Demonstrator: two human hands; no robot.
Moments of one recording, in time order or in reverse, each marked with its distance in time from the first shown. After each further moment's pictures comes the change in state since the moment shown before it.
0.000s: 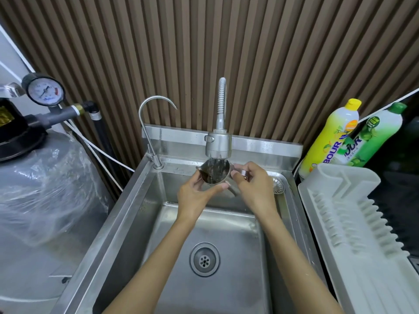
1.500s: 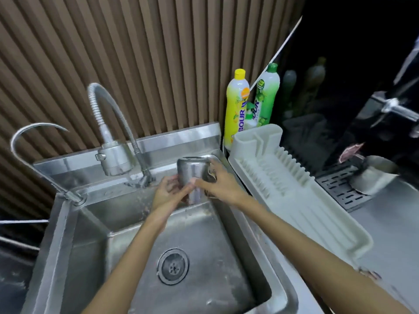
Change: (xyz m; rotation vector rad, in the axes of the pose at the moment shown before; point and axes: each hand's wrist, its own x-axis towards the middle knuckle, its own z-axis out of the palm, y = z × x) left_hand 0.020 -0.015 0.077 0.129 -0.414 -0.103; right_hand -0.003 0.075 -0.073 0.061 -0.123 0.245
